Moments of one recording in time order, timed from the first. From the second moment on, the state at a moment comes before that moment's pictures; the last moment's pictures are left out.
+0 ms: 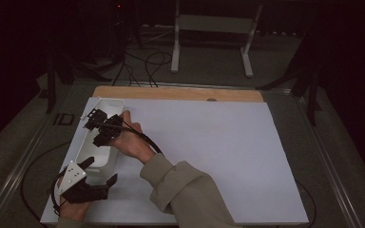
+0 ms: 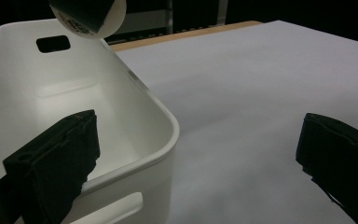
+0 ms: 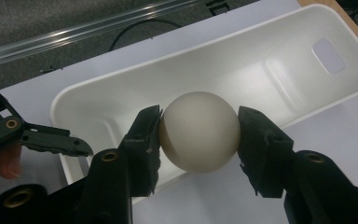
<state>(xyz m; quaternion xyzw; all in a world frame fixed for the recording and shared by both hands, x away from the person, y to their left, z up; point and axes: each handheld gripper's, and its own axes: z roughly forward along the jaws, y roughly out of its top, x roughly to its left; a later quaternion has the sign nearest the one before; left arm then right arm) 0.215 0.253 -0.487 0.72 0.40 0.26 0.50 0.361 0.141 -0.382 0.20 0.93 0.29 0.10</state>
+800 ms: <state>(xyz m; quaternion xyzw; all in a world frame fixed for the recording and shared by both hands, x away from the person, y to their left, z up) 0.215 0.253 -0.487 0.72 0.40 0.26 0.50 0.361 0.147 -0.392 0.21 0.93 0.29 0.09</state>
